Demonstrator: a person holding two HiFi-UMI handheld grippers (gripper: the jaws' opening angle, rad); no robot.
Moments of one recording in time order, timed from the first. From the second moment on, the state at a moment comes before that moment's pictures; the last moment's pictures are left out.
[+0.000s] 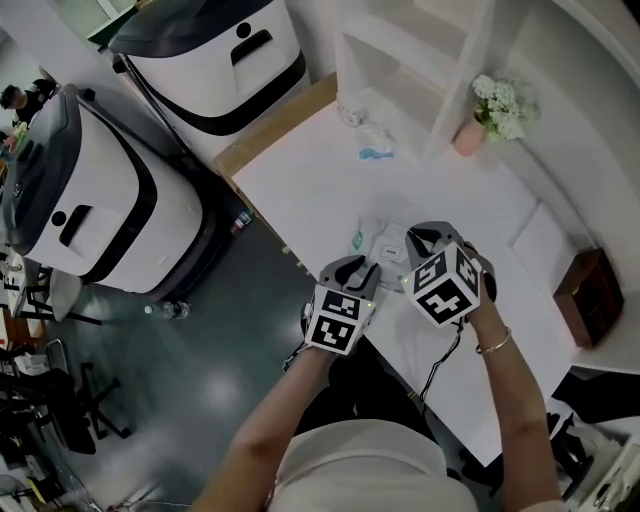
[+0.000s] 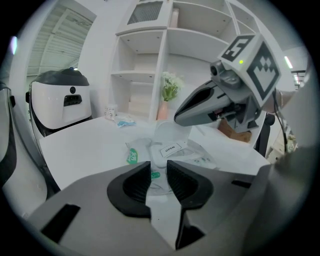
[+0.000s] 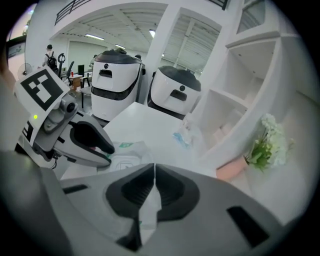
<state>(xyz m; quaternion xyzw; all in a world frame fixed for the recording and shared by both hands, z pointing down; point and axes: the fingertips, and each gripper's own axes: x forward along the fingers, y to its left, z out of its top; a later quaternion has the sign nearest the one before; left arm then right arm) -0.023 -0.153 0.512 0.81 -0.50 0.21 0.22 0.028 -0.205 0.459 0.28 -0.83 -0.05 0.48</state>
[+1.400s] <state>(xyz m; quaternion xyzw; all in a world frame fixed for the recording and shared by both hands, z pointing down) 0.039 -0.174 0.492 0.84 -0.41 0.34 0.09 0.040 -0.233 0.467 0.30 -0.87 0.13 0.36</state>
